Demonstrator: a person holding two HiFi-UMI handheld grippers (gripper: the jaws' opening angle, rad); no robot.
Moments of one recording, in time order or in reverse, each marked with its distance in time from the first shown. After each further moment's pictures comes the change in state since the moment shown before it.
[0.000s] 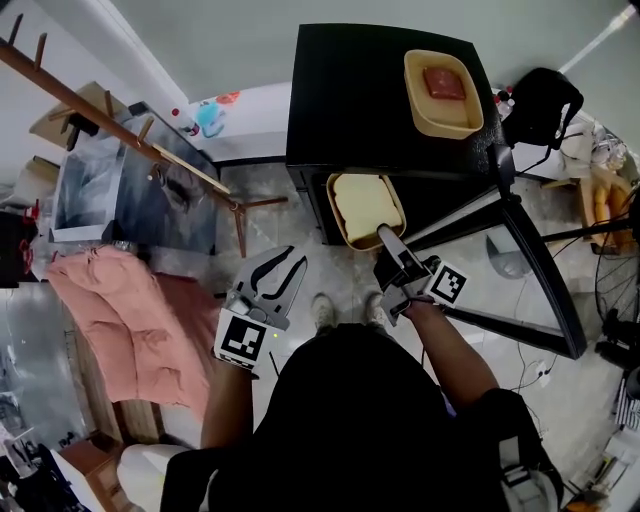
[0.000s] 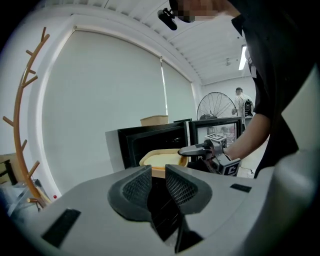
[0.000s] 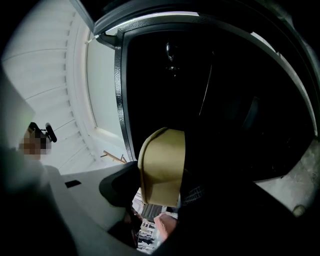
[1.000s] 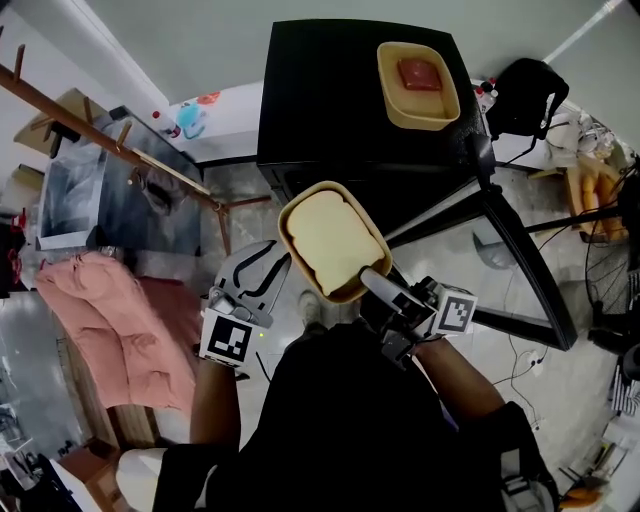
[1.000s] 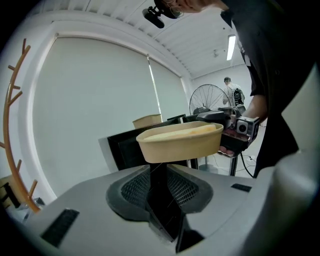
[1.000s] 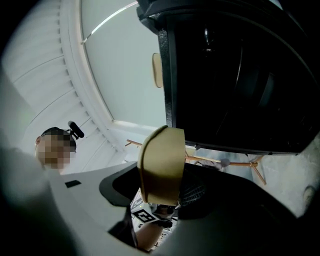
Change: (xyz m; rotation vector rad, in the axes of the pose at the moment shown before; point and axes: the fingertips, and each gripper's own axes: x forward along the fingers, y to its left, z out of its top) left arm 0.012 -0.005 0.012 0.143 0.010 -0.028; right arm -0.031 0.112 -0.038 0.100 0.193 0.195
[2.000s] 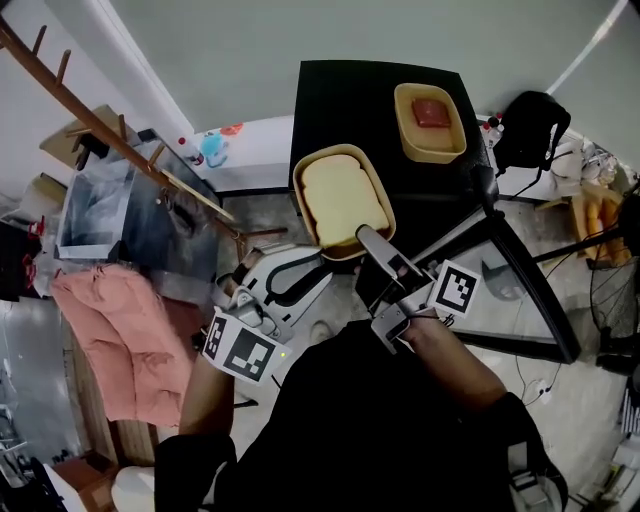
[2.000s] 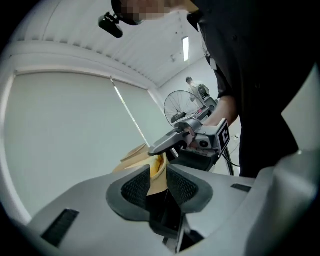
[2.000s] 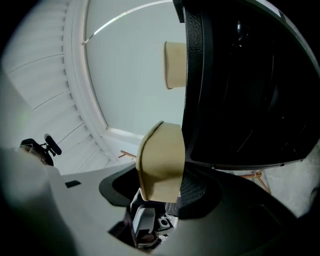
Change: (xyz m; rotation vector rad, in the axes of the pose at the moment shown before) left arm -0.009 -0.007 0.095 0.402 -0.110 -0.148; right arm 0.075 0.024 0.050 -0.025 -0.108 -0.056
